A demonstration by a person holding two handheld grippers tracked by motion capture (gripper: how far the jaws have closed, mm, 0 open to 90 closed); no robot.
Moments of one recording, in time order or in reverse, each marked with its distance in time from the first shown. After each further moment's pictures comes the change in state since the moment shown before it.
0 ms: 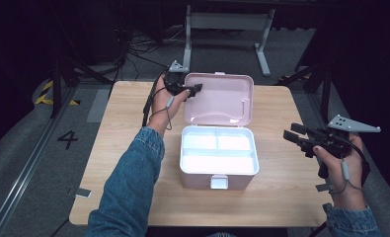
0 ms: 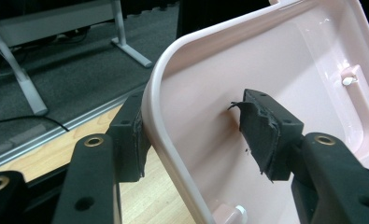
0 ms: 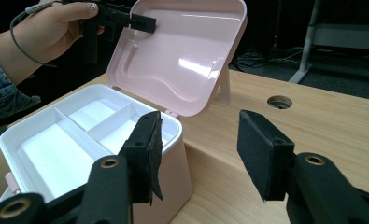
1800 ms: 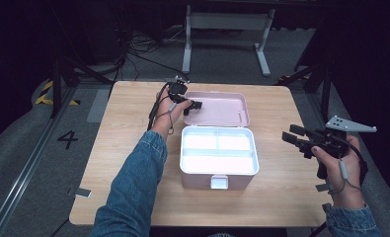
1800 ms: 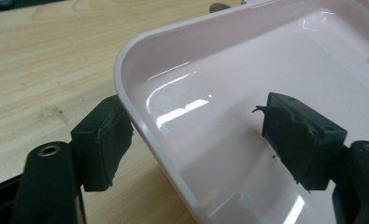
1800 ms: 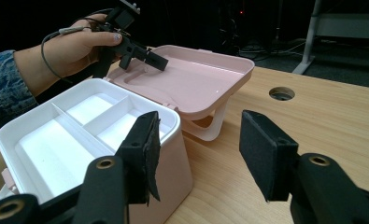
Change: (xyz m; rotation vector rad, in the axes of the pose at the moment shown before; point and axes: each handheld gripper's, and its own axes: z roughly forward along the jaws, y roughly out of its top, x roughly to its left) left arm 0.017 -0.045 0.048 0.286 -0.012 -0.242; right arm -0.004 -0.005 0.004 0.021 0.005 0.015
